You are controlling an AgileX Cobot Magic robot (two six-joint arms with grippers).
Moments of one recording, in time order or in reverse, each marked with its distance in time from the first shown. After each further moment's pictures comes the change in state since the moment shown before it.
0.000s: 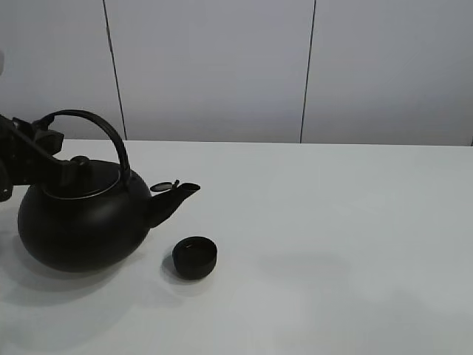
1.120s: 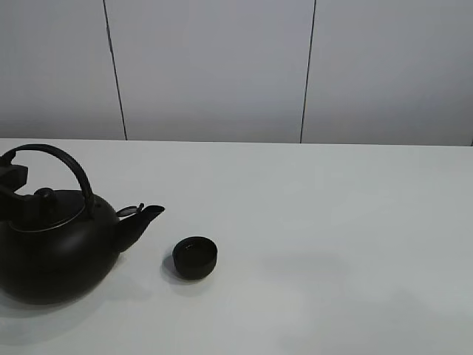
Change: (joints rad) left arm 0.161 0.163 0.129 0.176 -0.275 -0.214; right arm 0.000 0.000 0.000 0.000 0.000 0.000
